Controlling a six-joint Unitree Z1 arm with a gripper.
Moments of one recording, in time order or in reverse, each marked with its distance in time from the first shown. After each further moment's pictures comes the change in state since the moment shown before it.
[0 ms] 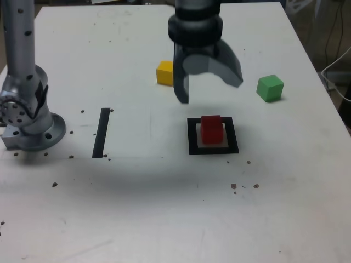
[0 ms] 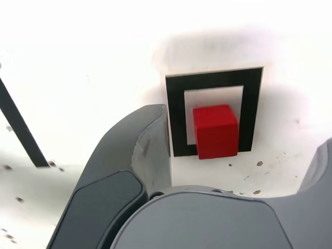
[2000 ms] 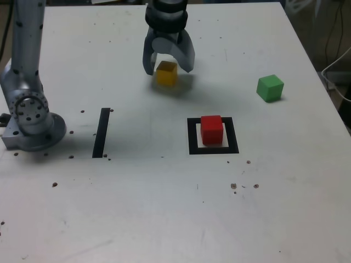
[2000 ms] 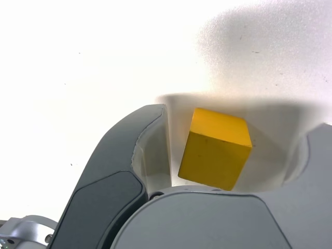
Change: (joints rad) arm 0.470 0.106 0.133 -0.136 0.162 0.509
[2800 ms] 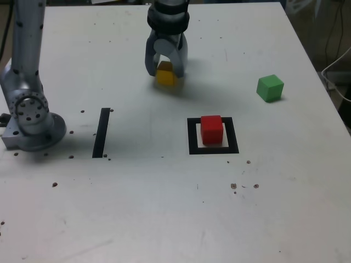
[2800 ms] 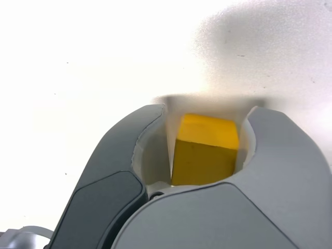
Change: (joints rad) arm 0.000 0.004 0.010 -0.035 -0.015 0.049
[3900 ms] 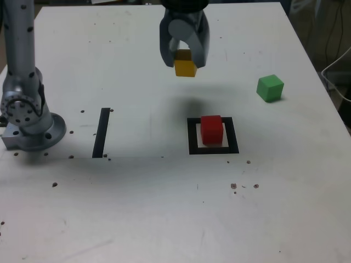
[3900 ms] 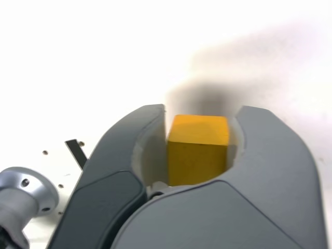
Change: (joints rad) arm -0.304 -0.117 -0.242 0.294 -0.045 -0.252
